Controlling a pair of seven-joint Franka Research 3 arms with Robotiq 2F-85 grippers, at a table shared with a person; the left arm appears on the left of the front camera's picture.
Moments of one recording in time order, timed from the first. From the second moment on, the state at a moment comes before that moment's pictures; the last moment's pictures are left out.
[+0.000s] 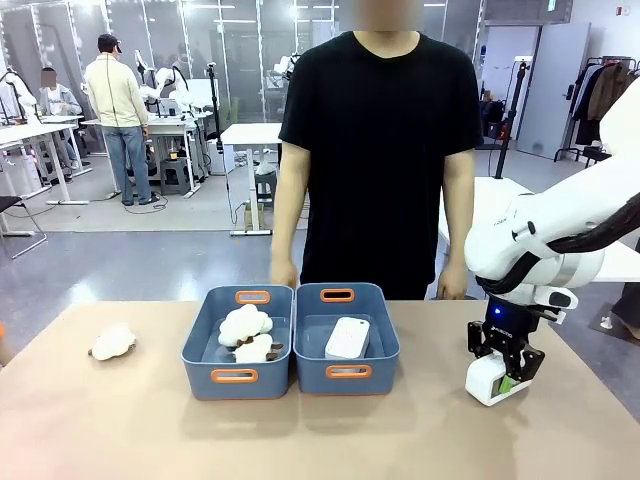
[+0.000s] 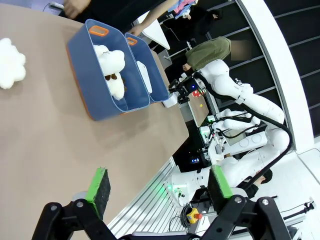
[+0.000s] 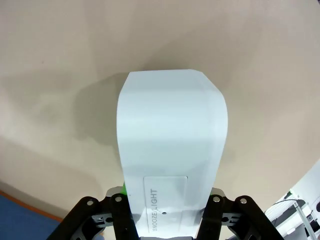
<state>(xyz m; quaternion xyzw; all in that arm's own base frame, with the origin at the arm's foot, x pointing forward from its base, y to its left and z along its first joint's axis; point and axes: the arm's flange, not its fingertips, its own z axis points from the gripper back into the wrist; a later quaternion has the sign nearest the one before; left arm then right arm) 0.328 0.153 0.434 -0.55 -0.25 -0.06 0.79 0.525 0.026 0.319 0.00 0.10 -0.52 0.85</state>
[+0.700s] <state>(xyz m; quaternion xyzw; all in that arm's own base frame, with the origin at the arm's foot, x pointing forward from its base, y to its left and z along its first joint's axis) 0.328 0.153 0.434 -0.55 -0.25 -0.06 0.79 0.462 0.029 0.496 0.11 -0.03 -0.19 0.98</state>
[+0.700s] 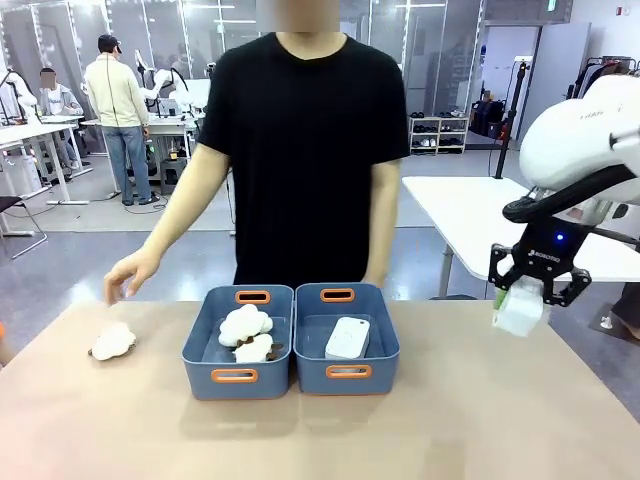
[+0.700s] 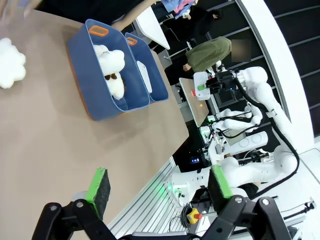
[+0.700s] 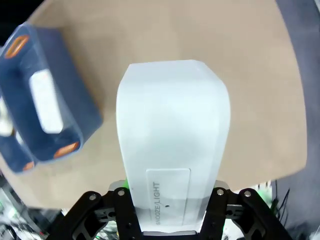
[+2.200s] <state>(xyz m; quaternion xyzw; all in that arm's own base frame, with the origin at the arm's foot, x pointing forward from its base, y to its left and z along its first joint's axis) 0.328 0.153 0.434 -0.55 -0.25 -0.06 0.79 0.546 0.309 0.410 0.07 -0.01 0.01 1.00</state>
